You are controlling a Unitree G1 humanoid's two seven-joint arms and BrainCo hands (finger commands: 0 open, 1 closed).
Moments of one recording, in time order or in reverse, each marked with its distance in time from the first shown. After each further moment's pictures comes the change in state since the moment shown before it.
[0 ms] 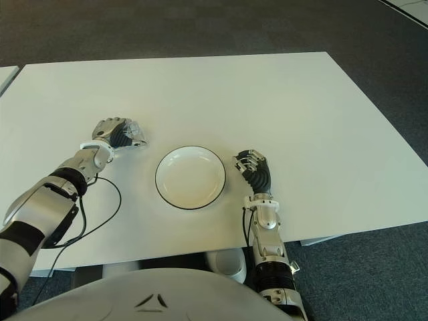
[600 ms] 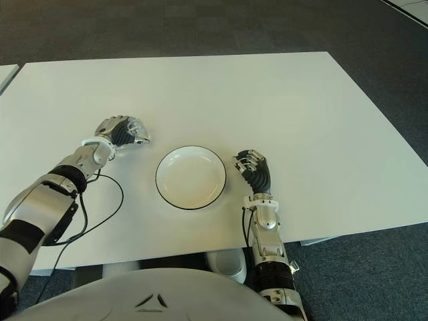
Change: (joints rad) left arm -0.020 0.007 0.045 -0.008 -0.041 -0.074 -0.086; right arm 0.000 0.002 -0.001 0.000 0.000 0.000 0.001
